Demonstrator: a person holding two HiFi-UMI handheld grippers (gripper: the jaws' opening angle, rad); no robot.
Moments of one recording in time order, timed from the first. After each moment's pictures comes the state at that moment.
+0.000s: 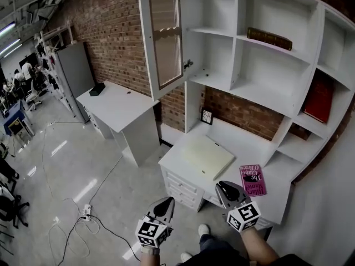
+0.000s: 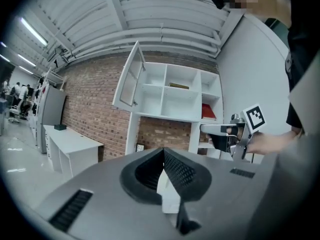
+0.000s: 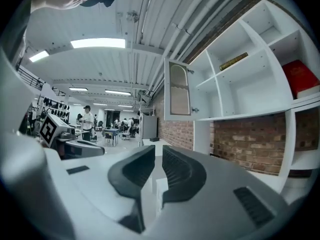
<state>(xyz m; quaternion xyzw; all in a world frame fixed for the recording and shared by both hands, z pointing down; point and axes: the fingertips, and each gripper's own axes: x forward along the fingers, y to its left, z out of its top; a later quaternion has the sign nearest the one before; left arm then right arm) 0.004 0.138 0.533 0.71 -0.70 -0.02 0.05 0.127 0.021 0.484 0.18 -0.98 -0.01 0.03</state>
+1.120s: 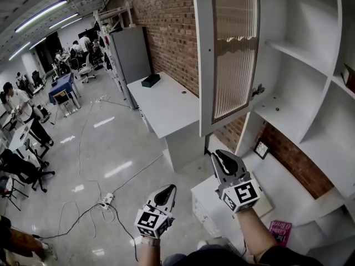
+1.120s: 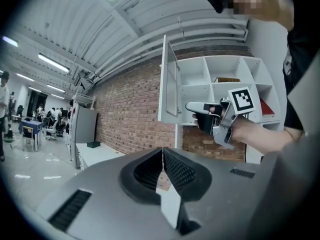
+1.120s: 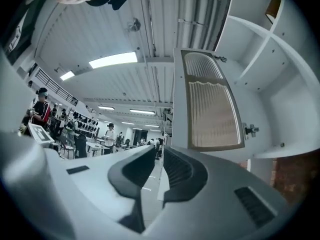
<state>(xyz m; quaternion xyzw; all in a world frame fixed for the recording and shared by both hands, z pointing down) -0.242 0.001 0.473 0.56 -0.83 -0.01 0.01 -0.212 -0.142 0.357 -0.01 -0.99 -0.06 -0.09</state>
